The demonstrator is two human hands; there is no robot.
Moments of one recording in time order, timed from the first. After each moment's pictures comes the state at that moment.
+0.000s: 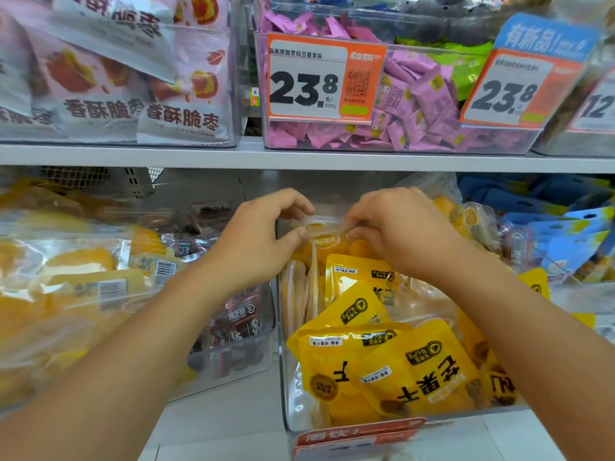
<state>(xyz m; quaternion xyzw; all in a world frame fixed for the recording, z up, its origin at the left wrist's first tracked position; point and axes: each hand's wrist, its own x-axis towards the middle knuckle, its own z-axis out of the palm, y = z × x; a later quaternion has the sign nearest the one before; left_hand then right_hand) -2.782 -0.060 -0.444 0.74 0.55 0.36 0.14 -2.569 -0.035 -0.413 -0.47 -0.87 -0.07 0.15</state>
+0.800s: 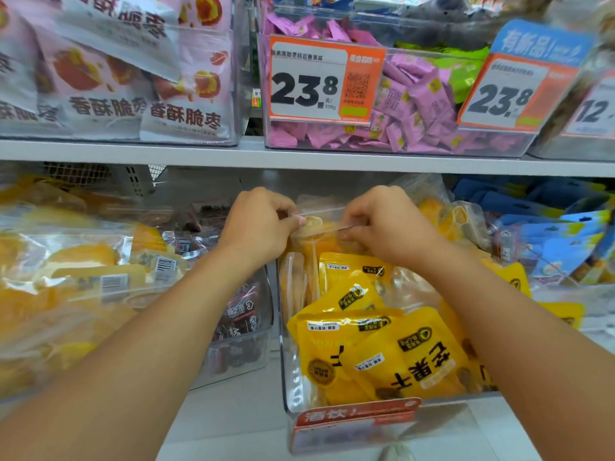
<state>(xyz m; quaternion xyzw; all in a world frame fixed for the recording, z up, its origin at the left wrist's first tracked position) -2.776 -0.034 -0.450 0.68 0.62 0.38 0.11 -2.574 -0.012 -0.425 -0.52 -0.83 0.05 0.21</state>
